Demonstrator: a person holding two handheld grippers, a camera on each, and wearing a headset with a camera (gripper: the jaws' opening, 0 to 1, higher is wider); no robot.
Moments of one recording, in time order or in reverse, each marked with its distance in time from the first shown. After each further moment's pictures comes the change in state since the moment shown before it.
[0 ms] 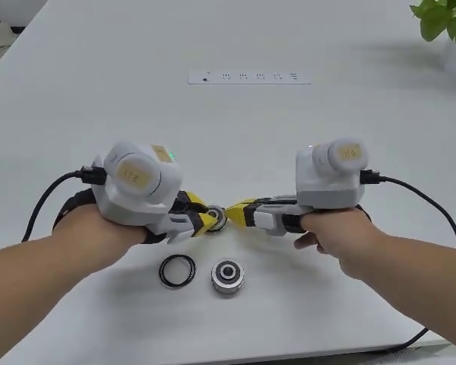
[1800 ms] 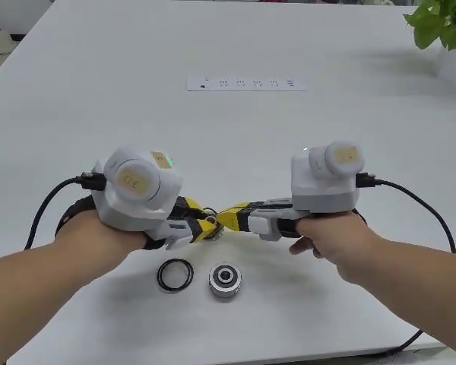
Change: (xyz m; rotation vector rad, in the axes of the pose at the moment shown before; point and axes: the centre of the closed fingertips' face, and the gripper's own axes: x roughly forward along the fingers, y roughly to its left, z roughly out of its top) left arm -0.002 -0.003 0.000 0.034 0.007 -0.015; right arm 0.000 0.014 0.006 -0.015 -0.014 0.049
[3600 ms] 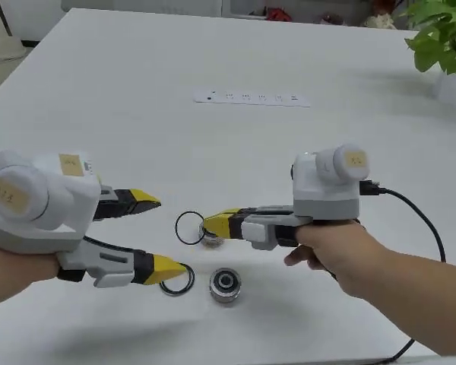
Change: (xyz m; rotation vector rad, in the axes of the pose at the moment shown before) left arm -0.093 -0.025 0.000 -0.010 -0.136 -0.023; right arm -0.002 0.052 0.014 0.013 -0.024 0.122
